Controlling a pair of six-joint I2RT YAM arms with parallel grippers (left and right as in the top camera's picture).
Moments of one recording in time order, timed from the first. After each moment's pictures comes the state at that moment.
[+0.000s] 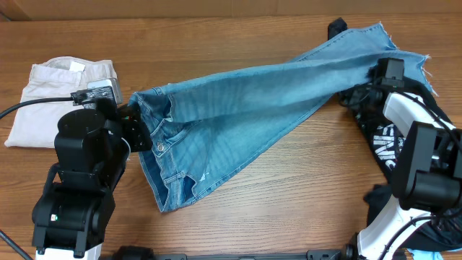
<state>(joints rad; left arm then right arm) -0.12 0.90 1.16 -0.77 -0.03 -0.31 -0.22 2.00 1.24 -0.35 0.00 0.17</state>
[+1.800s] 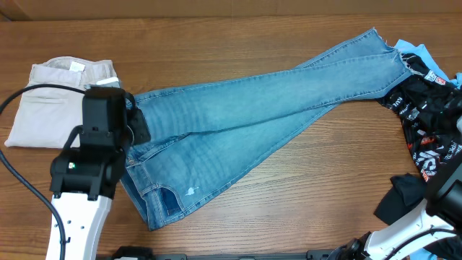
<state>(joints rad) -0.08 1.12 1.17 -0.87 -0.20 -0.32 -0.65 1.97 1.38 -0.59 -0.13 0.19</state>
